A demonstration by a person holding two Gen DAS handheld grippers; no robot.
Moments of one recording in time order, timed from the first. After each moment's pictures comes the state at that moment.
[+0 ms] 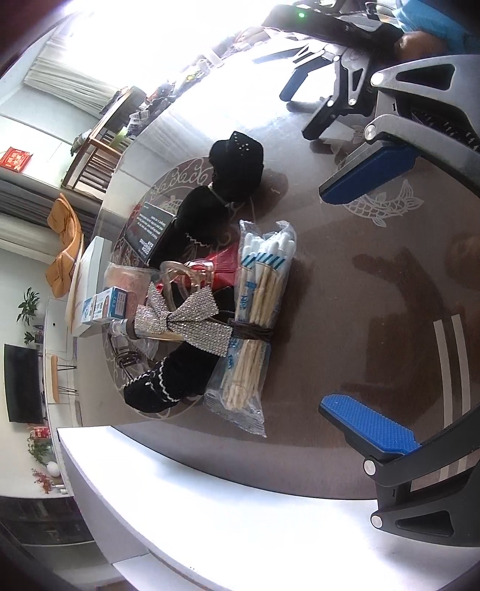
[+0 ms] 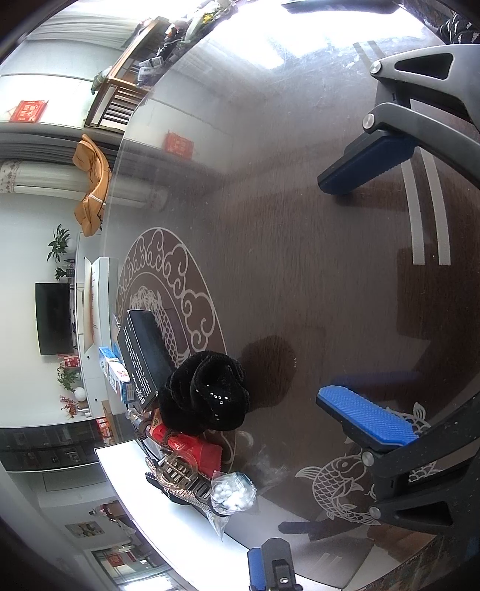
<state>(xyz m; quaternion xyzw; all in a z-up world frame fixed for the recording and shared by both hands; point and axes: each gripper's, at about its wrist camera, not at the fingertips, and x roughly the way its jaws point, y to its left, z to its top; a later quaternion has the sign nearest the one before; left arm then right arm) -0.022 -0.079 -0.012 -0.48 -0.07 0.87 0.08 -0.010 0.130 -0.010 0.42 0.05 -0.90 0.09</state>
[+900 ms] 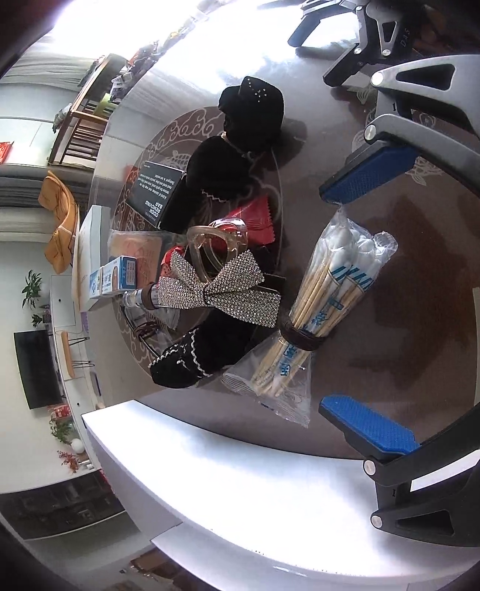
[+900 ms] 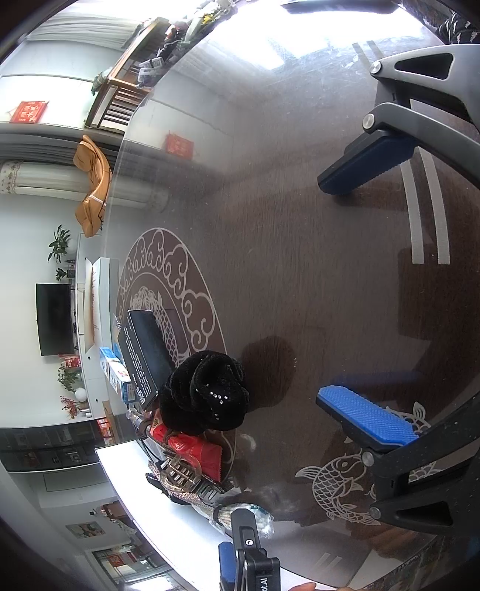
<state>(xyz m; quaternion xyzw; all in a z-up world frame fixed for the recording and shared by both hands) -0.045 -0.068 -0.011 -0.48 0.02 0.88 0.00 -0.010 0.130 -0.010 0.42 0.04 -0.90 0.09</state>
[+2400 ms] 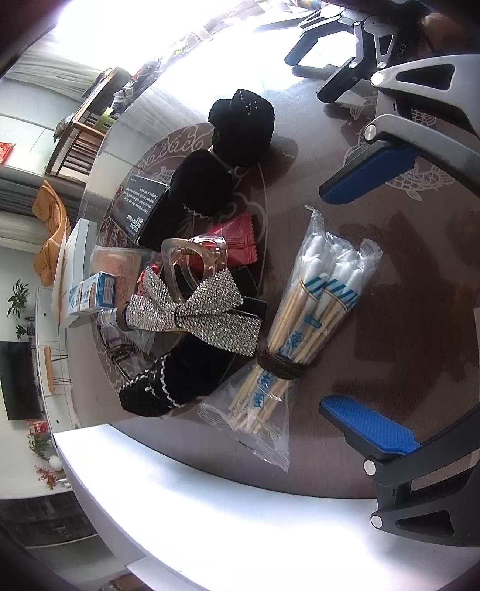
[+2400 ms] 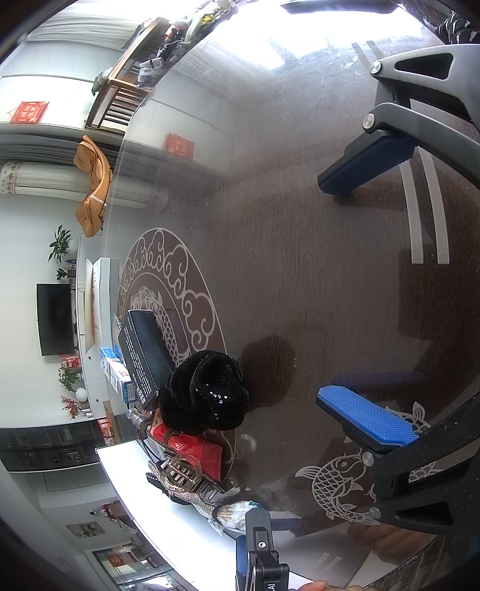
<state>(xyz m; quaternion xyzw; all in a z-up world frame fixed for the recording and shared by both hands) -0.050 -0.068 -0.029 -0.51 -0.02 0.86 0.04 -0.010 0.130 -0.011 0.42 0.04 -0.90 0.09</state>
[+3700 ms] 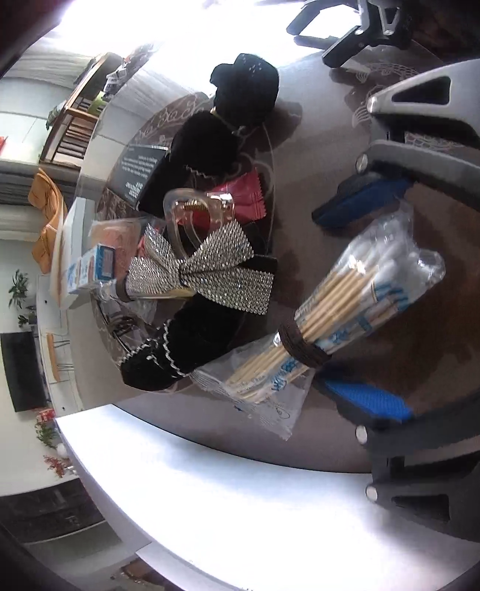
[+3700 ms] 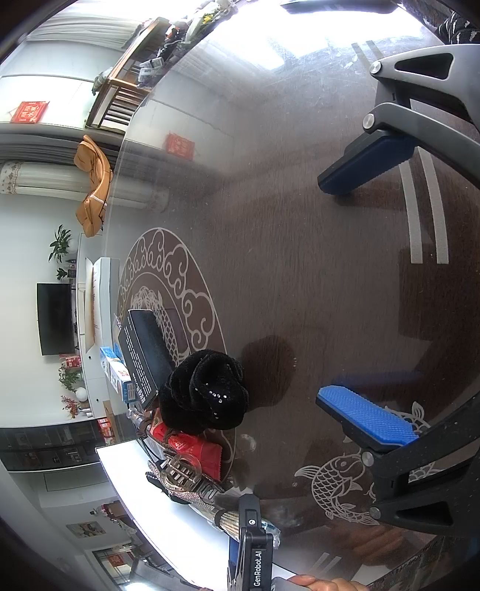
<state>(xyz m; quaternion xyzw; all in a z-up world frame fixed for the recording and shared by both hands) -0.061 -0.073 -0.033 -0.50 0.01 0.86 0.01 -0.010 0.130 -0.012 0.42 0.04 -0.90 0.09</state>
